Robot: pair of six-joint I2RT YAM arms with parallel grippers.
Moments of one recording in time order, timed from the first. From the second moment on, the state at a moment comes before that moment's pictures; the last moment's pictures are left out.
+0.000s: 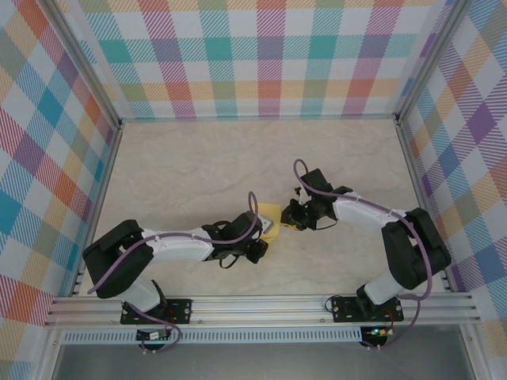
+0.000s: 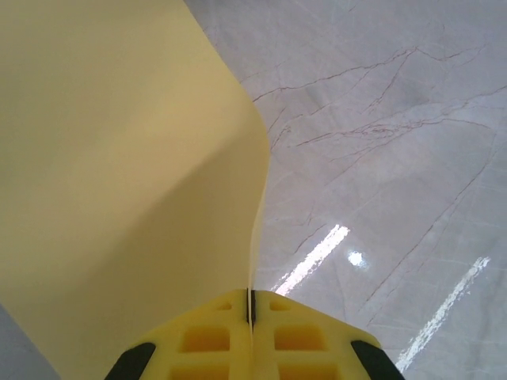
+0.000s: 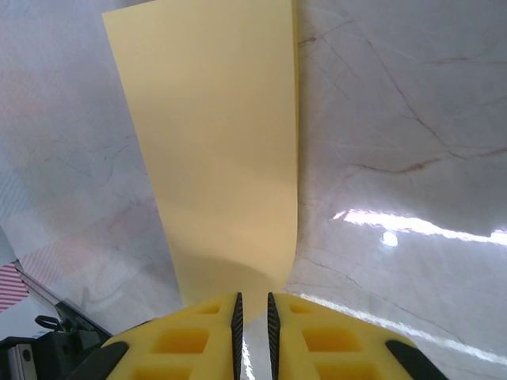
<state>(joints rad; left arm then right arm) -0.97 1.55 0.71 -0.09 0.11 -0.40 0.52 1.56 0.87 -0.45 -0.49 0.78</state>
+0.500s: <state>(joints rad) -0.92 1.59 0.73 -0.07 0.27 -0.42 0.52 1.88 1.08 -0.42 -0.56 0.71</state>
